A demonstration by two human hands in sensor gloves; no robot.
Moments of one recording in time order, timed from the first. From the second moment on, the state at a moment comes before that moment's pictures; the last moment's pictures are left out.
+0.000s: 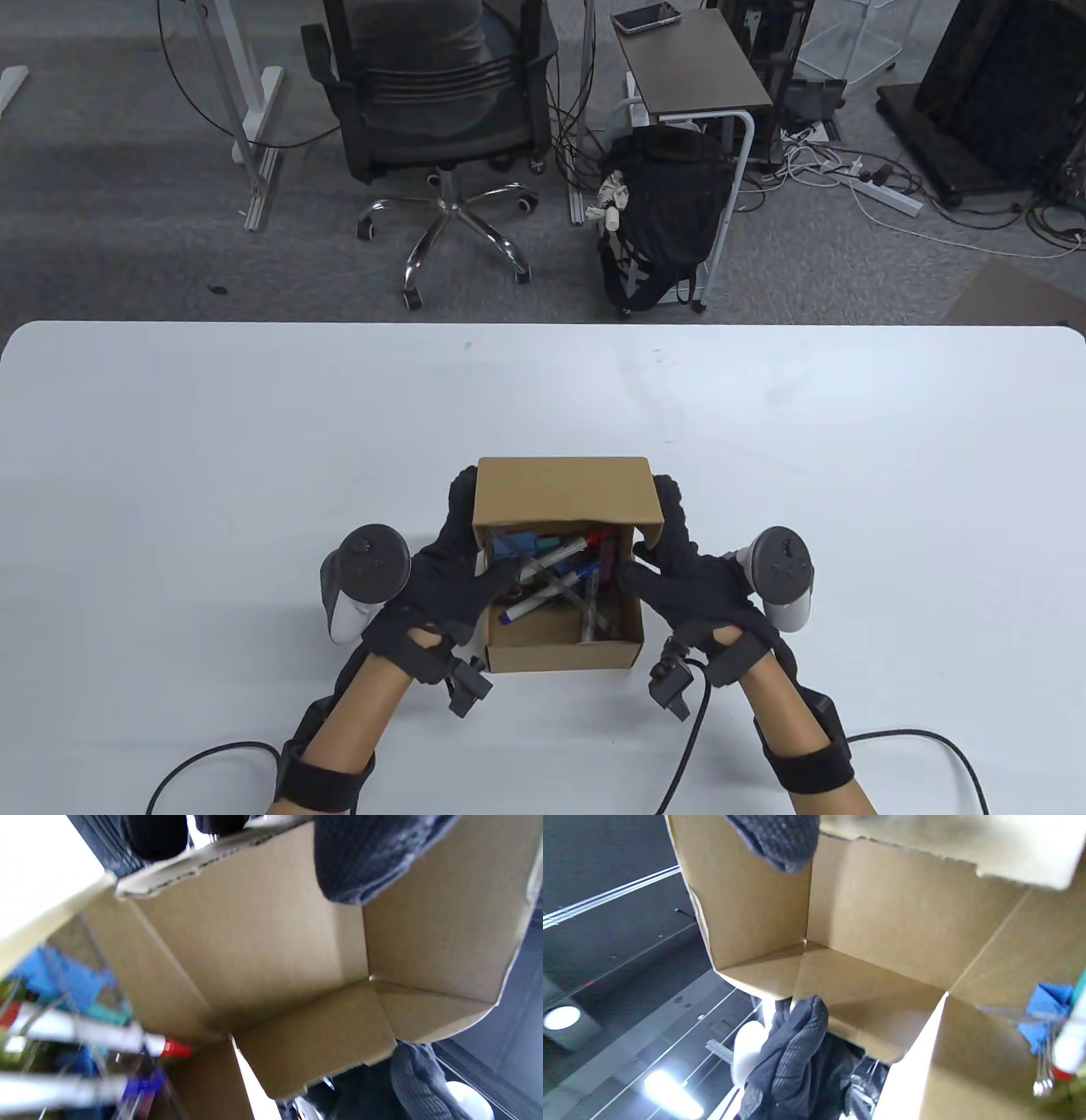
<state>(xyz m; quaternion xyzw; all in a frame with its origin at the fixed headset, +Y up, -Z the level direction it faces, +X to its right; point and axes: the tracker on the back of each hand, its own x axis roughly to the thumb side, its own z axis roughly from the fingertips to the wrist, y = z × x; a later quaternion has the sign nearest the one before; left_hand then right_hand) -0.163 -0.704 -0.305 -0.02 -0.20 0.53 0.82 0.150 -0.695 -0.302 0.28 0.01 0.74 0.61</state>
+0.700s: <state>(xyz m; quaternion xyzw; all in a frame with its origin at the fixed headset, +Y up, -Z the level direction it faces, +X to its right) -0.214 -0.699 -0.460 -0.04 0.00 0.40 0.91 0.214 -0.718 -0.454 0.03 -0.01 0.87 0.49</state>
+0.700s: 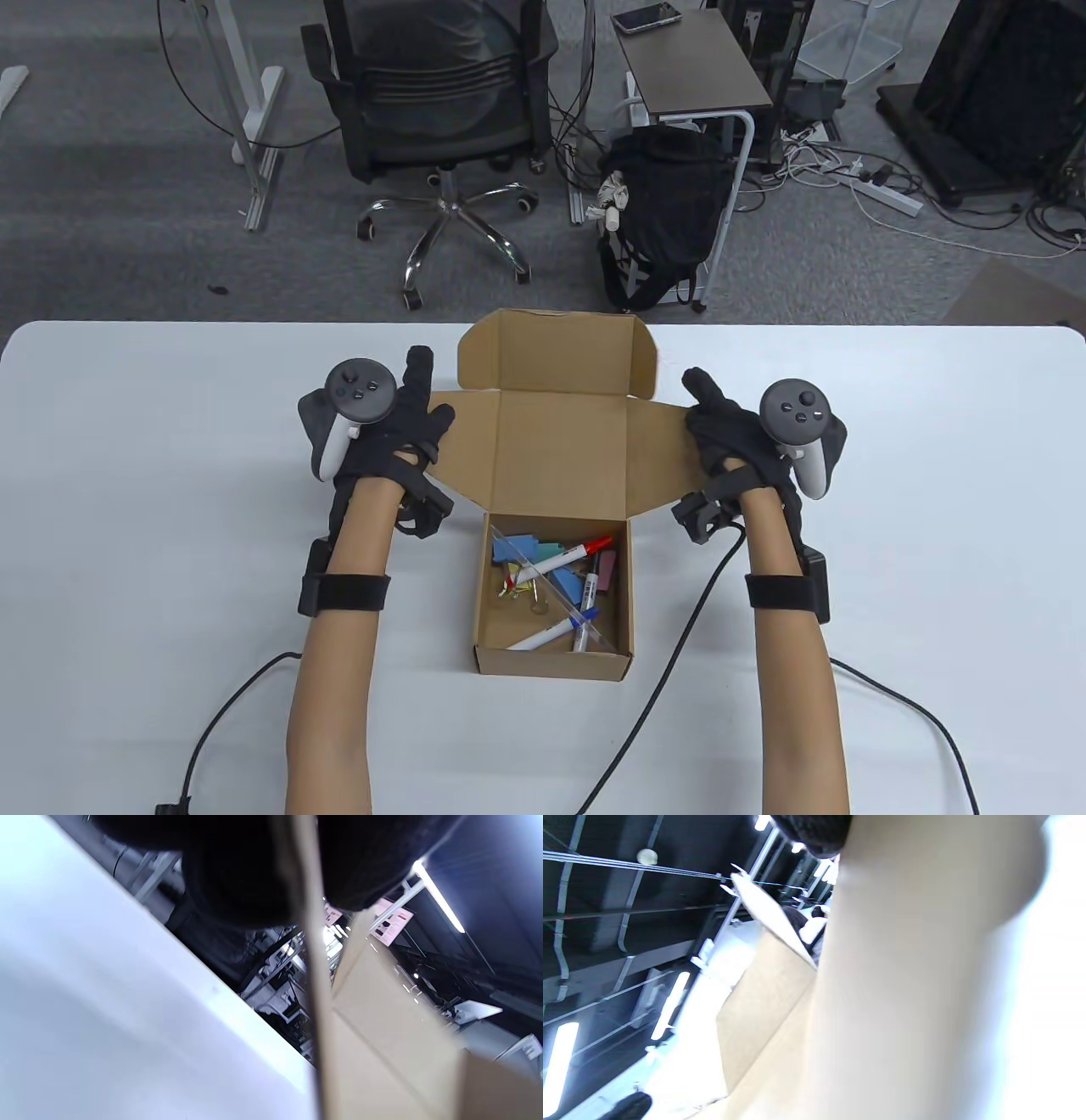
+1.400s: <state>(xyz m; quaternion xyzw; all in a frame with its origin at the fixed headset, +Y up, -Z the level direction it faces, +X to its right) -0.177 -0.712 -0.302 -0.01 -0.10 0.25 0.96 0.093 -0.656 -0.301 0.33 0.06 0.90 0.29</state>
